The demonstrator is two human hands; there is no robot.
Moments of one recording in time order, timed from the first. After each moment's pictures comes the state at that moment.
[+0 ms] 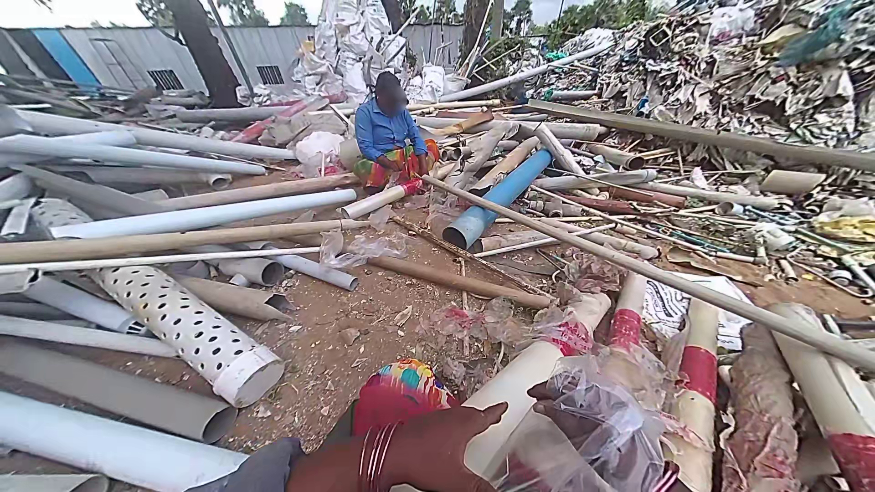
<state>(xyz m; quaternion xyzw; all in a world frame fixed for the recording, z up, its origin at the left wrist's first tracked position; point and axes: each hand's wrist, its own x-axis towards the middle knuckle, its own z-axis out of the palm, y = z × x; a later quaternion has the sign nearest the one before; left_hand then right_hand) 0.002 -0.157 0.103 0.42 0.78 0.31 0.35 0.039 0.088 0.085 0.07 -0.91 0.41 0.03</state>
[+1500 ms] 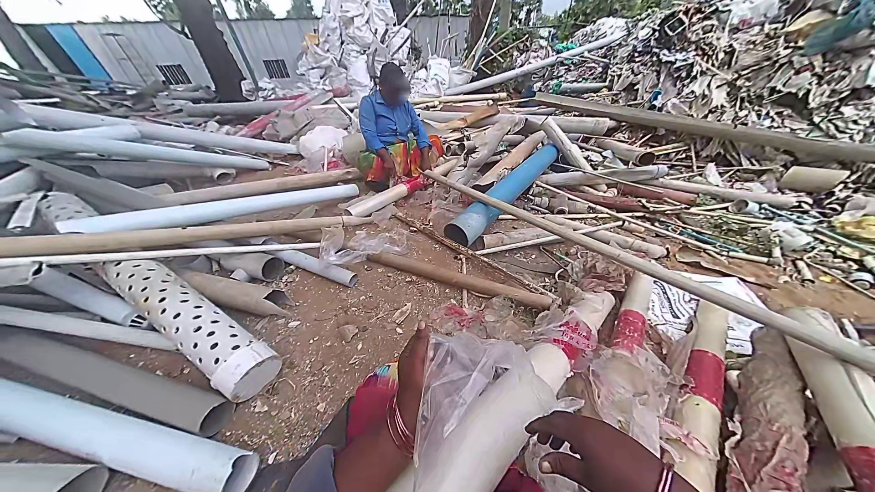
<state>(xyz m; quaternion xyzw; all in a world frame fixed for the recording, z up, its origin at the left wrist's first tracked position) -0.030 -0.113 0.074 -0.03 0.52 0.85 -0.10 0.035 0.123 0.094 0.17 -0.91 0.26 -0.29</state>
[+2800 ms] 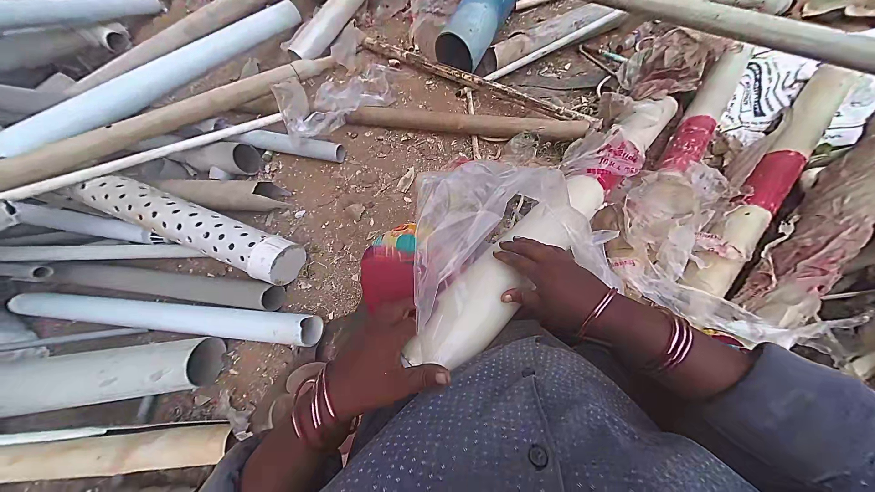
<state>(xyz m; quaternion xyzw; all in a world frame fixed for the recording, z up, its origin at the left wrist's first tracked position) 0.065 -0.228 0.052 0.29 0.92 0.26 0.07 0.018 0.072 0.007 0.21 -0.93 0.26 -0.17</state>
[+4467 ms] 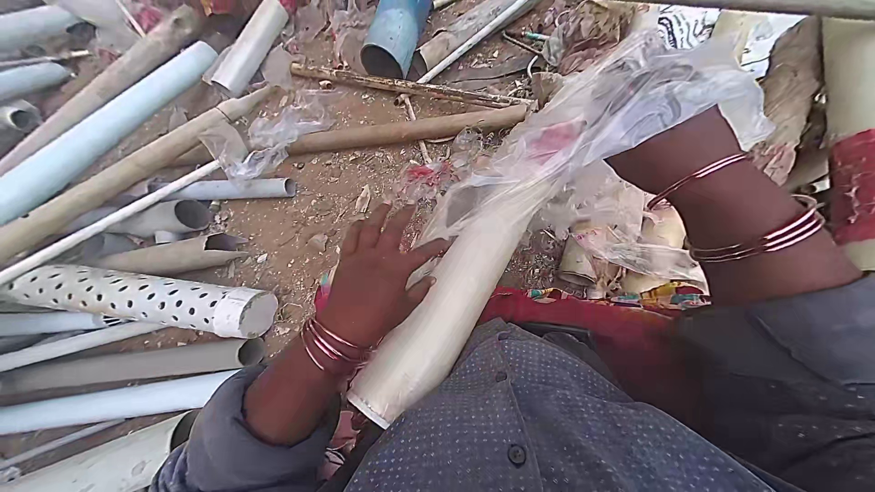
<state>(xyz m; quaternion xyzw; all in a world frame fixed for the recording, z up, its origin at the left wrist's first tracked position) -0.038 -0.135 0.067 0.42 0.91 0.02 -0.01 -0.028 0.239 0.029 0.00 -0.98 0.06 0.21</state>
